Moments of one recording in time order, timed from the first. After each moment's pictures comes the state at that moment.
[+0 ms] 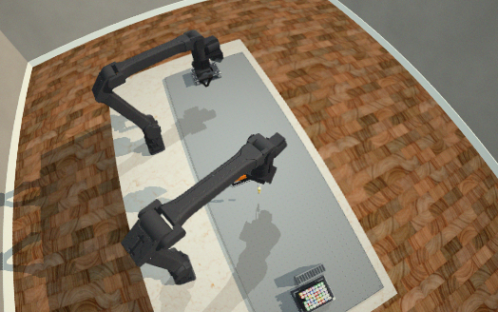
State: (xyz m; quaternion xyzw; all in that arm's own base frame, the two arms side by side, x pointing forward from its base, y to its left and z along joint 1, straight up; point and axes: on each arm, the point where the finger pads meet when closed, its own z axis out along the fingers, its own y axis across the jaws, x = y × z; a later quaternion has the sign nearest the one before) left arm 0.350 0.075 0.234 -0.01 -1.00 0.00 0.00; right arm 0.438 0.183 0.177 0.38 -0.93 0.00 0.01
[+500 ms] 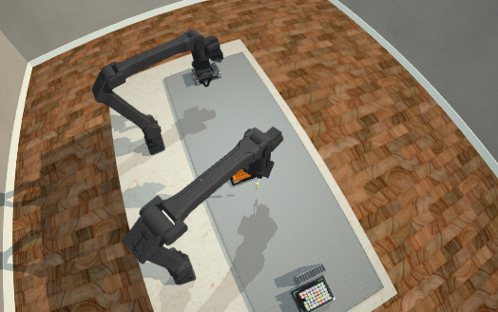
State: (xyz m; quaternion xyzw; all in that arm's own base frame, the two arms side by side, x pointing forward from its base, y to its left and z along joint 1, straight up) left arm 0.350 0.075 0.234 -0.01 -1.00 0.00 0.00; right arm 0.438 0.206 0.177 0.38 -0.93 0.00 0.01
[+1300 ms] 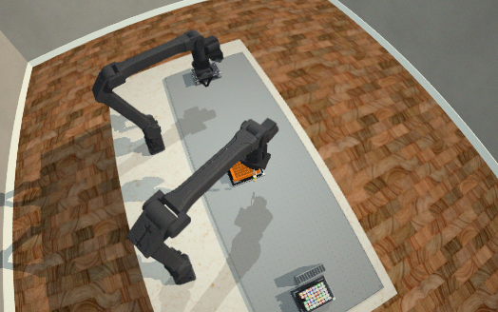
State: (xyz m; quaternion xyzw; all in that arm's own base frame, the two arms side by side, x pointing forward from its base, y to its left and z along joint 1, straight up) left arm 0.350 0.075 0.234 -0.01 -1.00 0.00 0.00; right arm 0.441 0.240 0.177 0.38 -0.93 0.00 0.01
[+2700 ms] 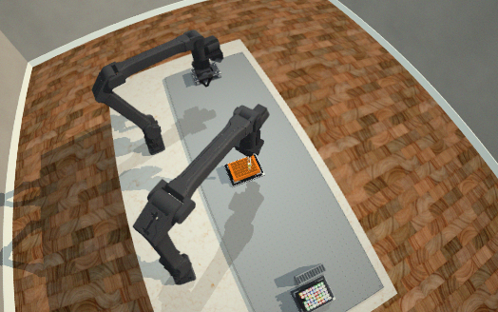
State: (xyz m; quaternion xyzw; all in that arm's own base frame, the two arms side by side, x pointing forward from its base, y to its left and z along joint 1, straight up) left arm 0.350 0.075 0.234 -0.01 -1.00 0.00 0.00; right arm 0.443 0.303 0.177 0.38 -0.93 0.00 0.01
